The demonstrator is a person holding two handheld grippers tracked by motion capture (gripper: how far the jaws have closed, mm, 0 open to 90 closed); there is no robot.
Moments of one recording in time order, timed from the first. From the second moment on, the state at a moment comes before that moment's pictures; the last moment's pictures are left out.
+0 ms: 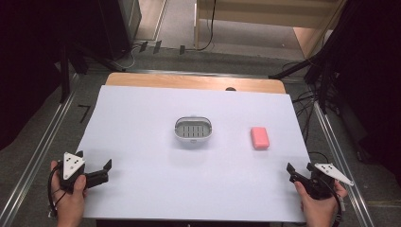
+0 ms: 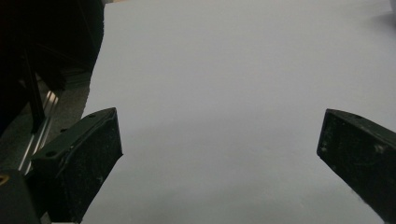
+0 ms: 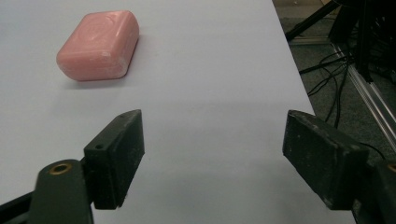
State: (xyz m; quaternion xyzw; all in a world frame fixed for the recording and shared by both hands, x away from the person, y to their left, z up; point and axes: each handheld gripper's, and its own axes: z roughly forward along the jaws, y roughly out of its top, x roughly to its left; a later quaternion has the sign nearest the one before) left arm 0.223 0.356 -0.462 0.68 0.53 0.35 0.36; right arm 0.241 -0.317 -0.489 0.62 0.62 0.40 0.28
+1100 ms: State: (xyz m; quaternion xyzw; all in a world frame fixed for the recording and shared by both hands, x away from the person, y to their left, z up) left arm 0.224 0.353 -0.463 0.68 0.53 0.36 0.36; right arm 0.307 -0.295 -0.441 0.61 0.74 0.22 0.16
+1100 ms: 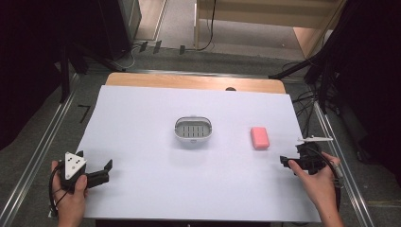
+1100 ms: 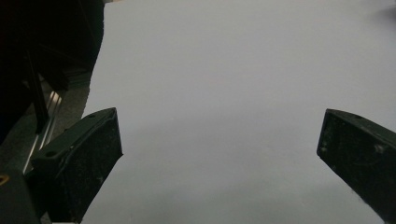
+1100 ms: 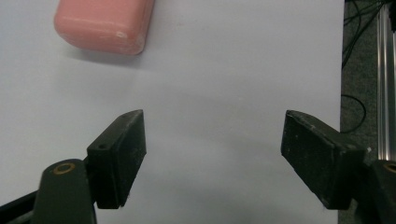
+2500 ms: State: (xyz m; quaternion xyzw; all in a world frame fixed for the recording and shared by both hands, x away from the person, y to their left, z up) left arm 0.224 0.352 -0.463 0.69 0.52 0.36 0.35; right arm 0.415 -0.222 -0.421 0.66 0.74 0.09 0.06
